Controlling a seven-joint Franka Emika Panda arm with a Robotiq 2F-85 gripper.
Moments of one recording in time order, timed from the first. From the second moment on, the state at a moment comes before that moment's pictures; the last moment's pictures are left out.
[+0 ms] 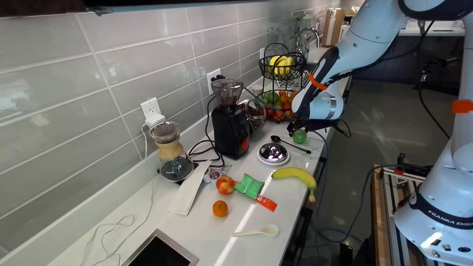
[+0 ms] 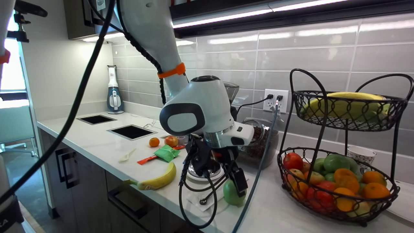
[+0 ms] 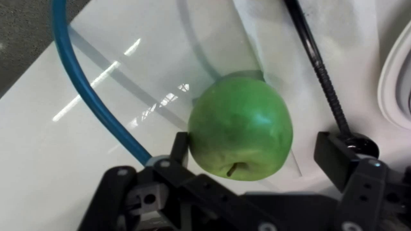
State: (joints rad) arm -0.36 0.31 -0.12 -2.50 0.55 3.14 -0.32
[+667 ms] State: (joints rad) arm -0.50 0.37 0.00 -2.47 0.55 3.19 -0.33
